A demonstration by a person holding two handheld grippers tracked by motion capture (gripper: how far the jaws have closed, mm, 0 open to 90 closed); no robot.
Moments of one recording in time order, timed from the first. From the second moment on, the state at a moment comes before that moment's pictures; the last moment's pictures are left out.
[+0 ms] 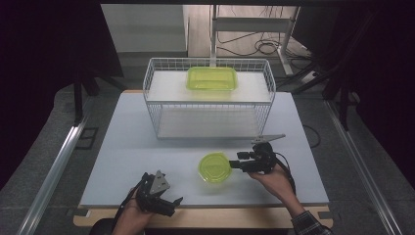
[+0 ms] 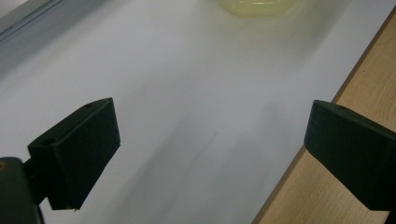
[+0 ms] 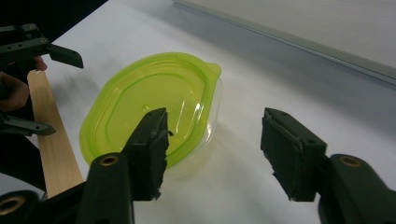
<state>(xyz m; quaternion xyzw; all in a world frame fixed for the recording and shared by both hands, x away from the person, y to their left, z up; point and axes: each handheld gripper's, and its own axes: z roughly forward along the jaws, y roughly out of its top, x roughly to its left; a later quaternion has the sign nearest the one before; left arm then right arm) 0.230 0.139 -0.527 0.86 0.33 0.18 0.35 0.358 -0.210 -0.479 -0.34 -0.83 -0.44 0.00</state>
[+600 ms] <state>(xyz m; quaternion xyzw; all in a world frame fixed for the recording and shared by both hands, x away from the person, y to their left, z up) 0.230 0.138 -0.528 0.86 0.33 0.18 0.35 0.390 -0.188 -0.485 -0.36 -0.83 -0.41 0.08</state>
